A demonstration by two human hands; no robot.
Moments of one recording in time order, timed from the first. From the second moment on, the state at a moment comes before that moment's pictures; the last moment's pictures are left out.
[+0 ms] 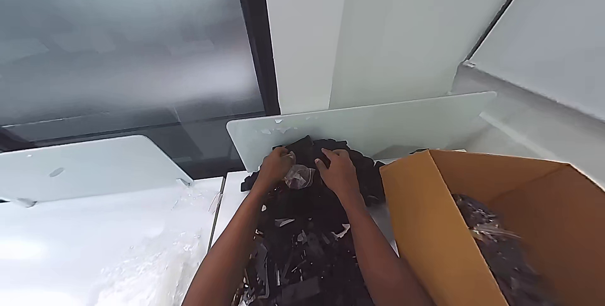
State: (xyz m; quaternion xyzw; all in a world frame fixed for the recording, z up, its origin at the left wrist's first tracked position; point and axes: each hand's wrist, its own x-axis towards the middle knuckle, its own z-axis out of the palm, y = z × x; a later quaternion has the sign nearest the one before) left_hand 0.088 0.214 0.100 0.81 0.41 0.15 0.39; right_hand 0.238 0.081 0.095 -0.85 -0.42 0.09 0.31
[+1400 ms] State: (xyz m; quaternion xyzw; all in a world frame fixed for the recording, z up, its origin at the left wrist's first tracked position) left_hand -0.335 0.227 0.036 0.75 0.54 0.27 0.27; right_hand -0.080 0.146 0.015 -0.59 -0.50 0.50 0.38
